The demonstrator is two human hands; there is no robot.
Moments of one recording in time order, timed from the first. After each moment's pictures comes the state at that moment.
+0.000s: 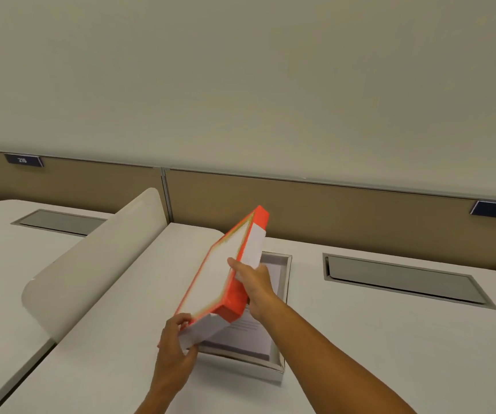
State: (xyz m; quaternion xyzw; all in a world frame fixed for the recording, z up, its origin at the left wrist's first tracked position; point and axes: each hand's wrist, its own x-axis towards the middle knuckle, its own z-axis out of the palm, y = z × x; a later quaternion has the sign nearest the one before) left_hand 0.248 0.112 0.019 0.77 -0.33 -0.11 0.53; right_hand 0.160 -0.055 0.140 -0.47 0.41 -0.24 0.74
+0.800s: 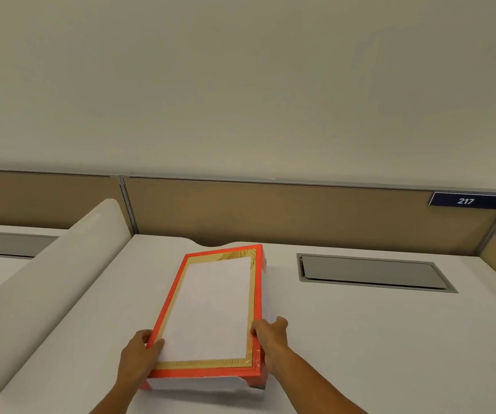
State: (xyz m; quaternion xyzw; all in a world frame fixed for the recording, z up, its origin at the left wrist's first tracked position) left_hand 0.320 0.062 0.000 0.89 -0.22 -0.22 0.34; right_hand 0.090 -0.082 0.043 -0.43 0.60 -0.20 0.65
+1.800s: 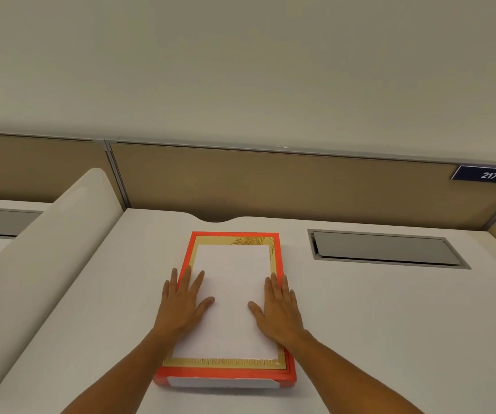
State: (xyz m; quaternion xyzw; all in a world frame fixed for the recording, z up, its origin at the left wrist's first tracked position) left_hand 0.355 -0.021 -0.008 0.82 -0.55 -0.09 0.10; right_hand 0.132 -0.121 -0.006 -0.85 0.50 0.00 0.19
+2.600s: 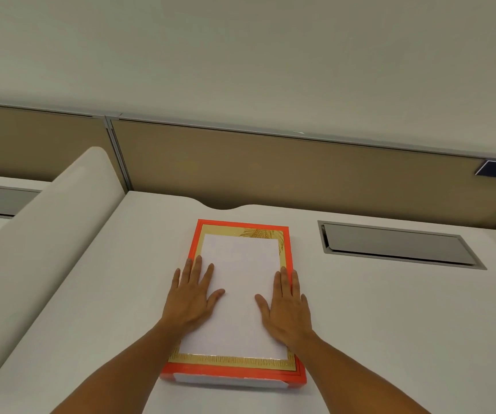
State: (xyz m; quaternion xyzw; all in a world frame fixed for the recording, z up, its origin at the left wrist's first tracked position) left_hand 0.365 -0.038 -0.037 0.81 -0.58 -0.06 0.03; right_hand 0.140 -0.122 -0.025 -0.83 0.53 0.02 0.14
